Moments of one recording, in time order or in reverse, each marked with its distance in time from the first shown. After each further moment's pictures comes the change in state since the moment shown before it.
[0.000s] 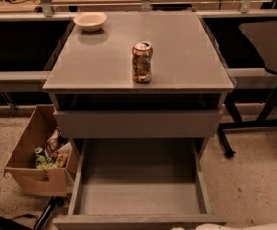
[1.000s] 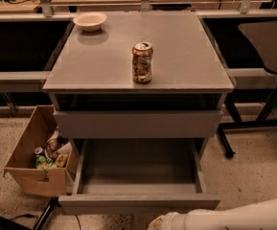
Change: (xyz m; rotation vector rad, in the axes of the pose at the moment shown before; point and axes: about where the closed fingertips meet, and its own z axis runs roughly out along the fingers) arm 0.001 -0.071 0.052 0.074 -0.011 -0.038
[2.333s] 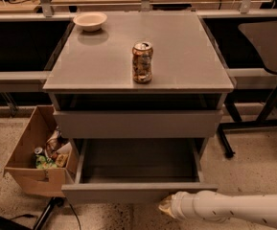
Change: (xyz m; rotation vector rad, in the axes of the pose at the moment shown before) arm 0.010 -0.104 -0.002 0.130 -0.010 -0.082
